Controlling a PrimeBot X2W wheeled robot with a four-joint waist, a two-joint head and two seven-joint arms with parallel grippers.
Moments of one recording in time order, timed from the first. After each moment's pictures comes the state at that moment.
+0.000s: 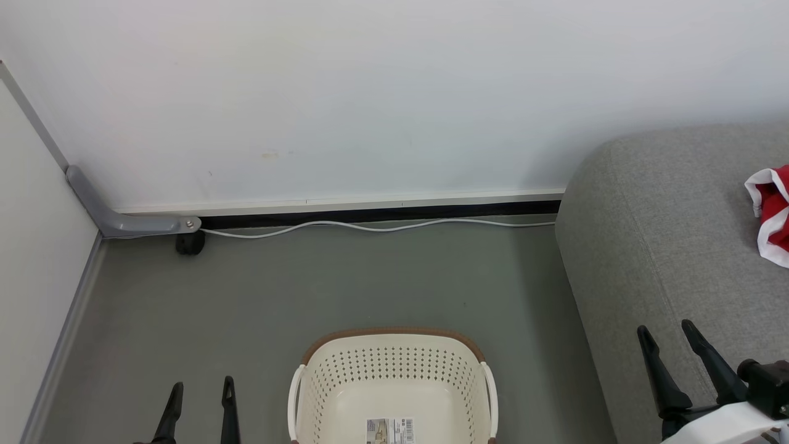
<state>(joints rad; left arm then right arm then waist) 0.20 0.05 -0.05 0.14 -0.19 0.11 -0.26 -0.01 -0.31 0.20 0.28 0.46 0.13 -0.26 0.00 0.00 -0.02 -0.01</state>
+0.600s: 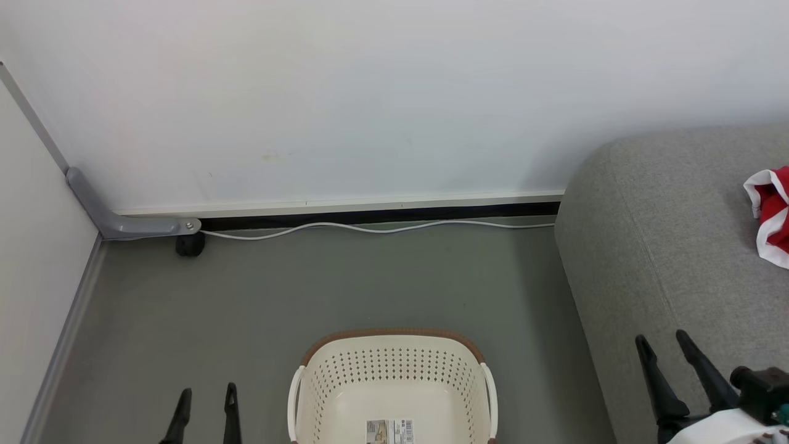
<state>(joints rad) 0.20 0.05 -0.06 0.15 -0.20 0.11 -0.26 -0.01 -0.30 0.21 0.30 0.46 0.13 -0.26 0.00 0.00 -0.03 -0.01</state>
